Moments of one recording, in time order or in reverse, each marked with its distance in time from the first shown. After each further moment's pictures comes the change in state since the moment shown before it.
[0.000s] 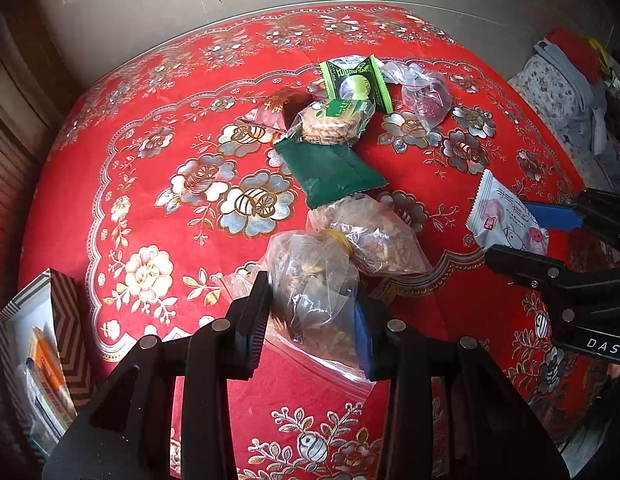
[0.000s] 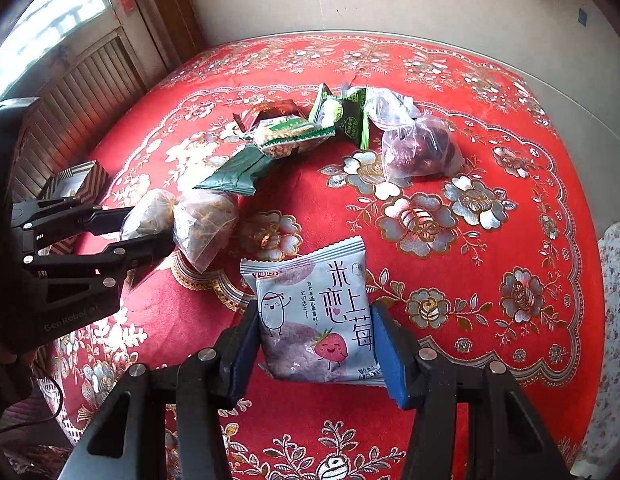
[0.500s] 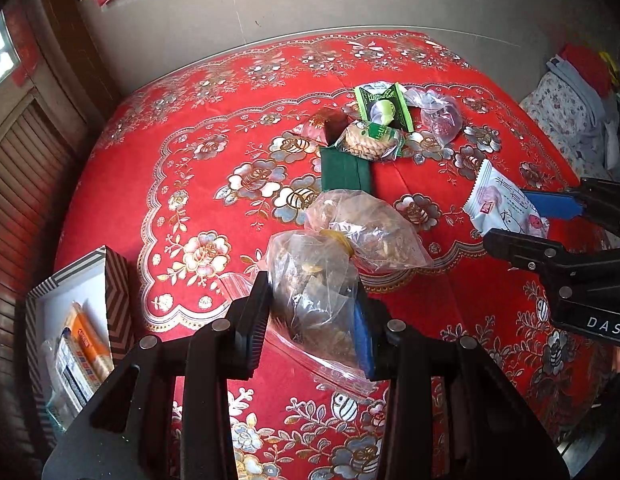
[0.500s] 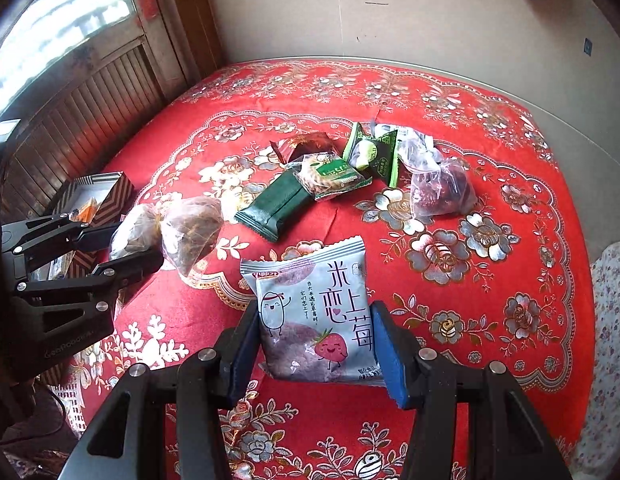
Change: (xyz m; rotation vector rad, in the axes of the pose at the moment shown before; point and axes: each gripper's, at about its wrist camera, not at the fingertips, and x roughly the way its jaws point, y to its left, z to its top) left arm -0.043 0.016 -0.024 -0.037 -0.083 0.080; right arm -0.022 0.037 0.009 -0.048 -0.055 -0.006
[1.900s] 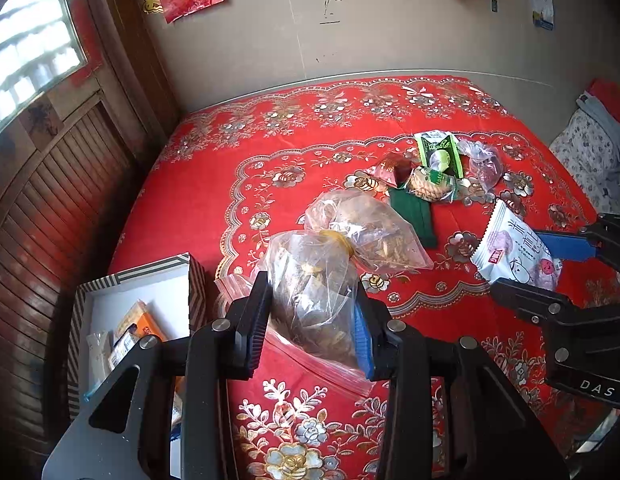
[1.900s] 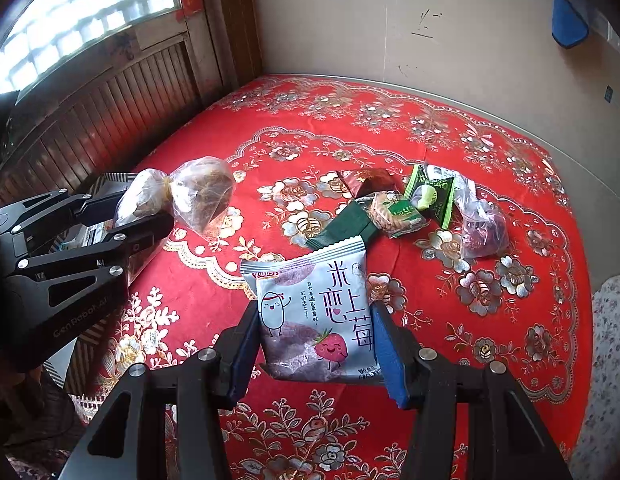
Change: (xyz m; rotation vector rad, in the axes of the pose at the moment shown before) left arm -0.041 0.044 -0.010 -0.076 -0.128 0.130; right arm -0.018 0.063 0.013 -0.083 -0.040 -0.005
